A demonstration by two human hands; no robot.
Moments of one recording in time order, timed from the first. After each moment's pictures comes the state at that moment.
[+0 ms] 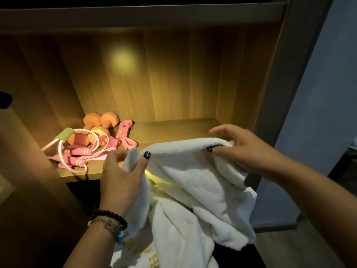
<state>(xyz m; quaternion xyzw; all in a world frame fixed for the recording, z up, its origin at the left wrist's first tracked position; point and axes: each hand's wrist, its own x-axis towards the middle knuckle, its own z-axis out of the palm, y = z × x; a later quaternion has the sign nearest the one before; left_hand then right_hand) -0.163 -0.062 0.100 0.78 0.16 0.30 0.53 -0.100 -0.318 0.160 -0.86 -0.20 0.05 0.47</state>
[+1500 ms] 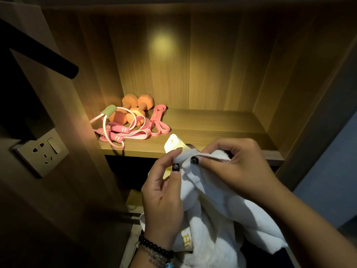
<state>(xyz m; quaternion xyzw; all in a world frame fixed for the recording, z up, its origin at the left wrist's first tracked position) -0.226 -0.098 0.080 0.61 0.03 0.38 0.70 -0.159 -0.222 0.147 -0.79 -0.33 -0.06 0.51</state>
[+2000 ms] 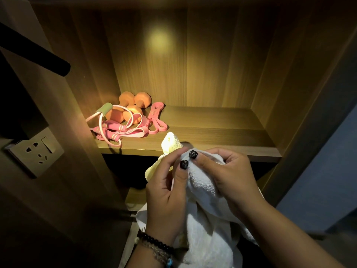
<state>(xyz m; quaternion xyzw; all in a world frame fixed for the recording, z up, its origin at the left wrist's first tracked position) -0.220 -0.099 0.075 0.68 -0.02 0.38 0.62 -0.168 -0.206 0.113 -0.63 -0.12 0.06 0.76</state>
